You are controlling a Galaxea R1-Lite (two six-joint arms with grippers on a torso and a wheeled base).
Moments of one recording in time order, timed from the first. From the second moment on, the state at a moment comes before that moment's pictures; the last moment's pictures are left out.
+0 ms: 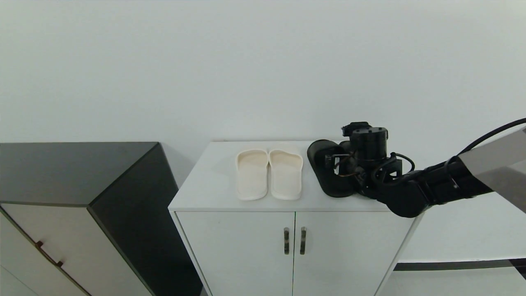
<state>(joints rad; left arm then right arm) 0.00 0.00 0.00 0.00 -0.01 0.00 0.52 2.11 -1.26 -0.61 -0.52 0.12</state>
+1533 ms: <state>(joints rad) 0.00 0.00 0.00 0.00 -0.01 0.00 0.51 2.07 -1.30 -0.53 -0.46 0.12</state>
